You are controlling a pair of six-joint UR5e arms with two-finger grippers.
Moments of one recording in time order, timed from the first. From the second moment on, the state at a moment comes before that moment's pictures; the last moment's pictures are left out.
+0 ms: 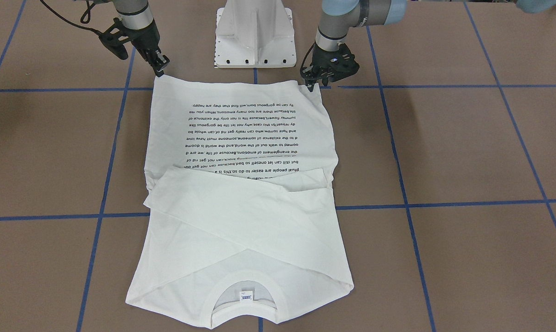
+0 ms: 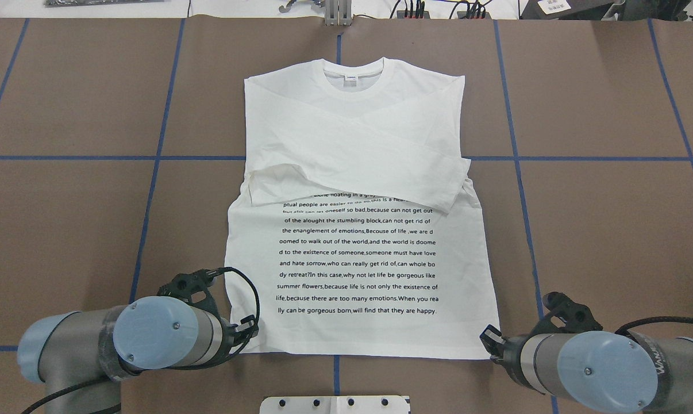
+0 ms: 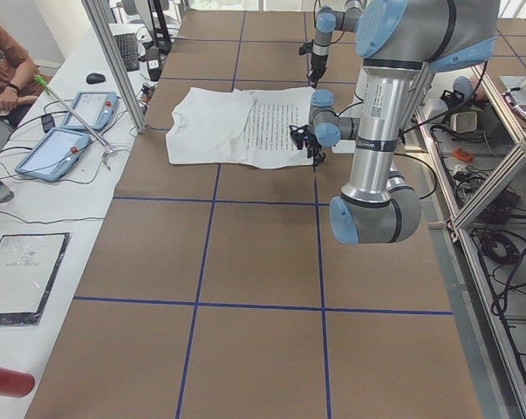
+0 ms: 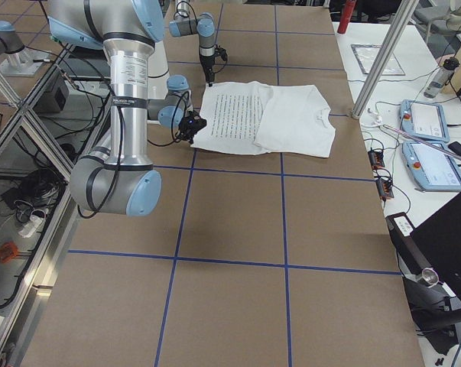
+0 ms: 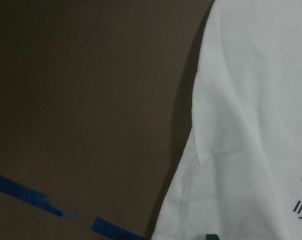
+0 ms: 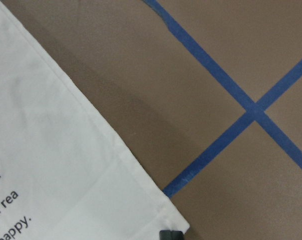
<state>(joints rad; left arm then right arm) -0.20 -1.85 -1.99 -1.70 -1.71 -1.86 0.12 -1.63 2.22 -1.38 1.60 2.25</state>
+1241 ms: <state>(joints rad) -0.19 -1.82 -2.00 -1.70 -1.71 -1.85 0.12 -1.63 2.23 -1.39 1.60 2.25</state>
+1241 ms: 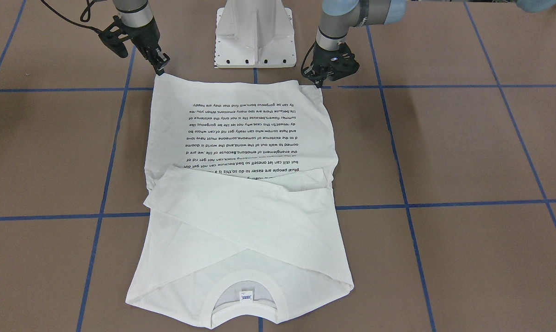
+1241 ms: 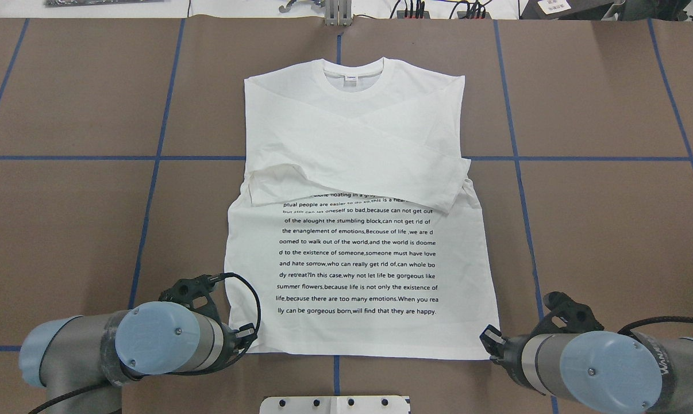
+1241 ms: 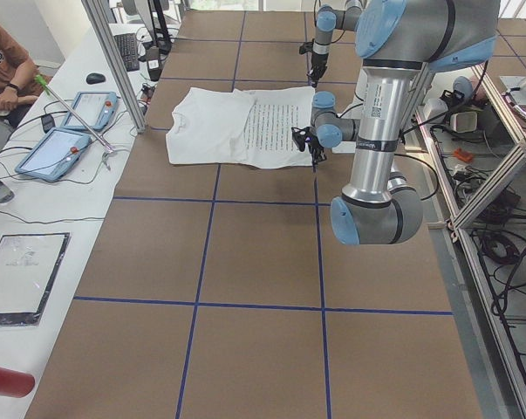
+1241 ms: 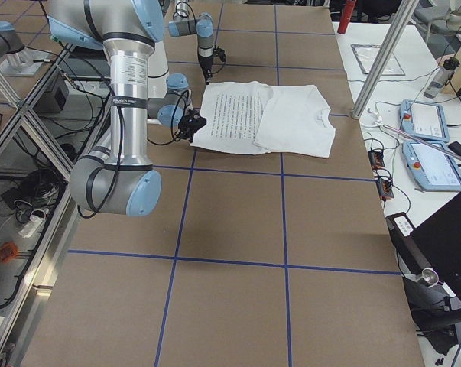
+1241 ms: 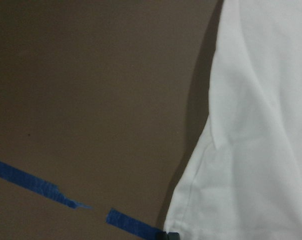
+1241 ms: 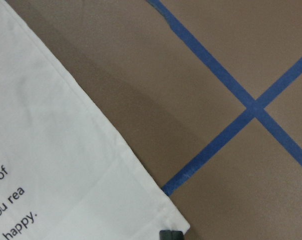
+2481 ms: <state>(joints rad) -0.17 -1.73 -2.25 -1.70 -1.76 -1.90 0.03 -1.73 2.32 -1.39 1.62 2.25</state>
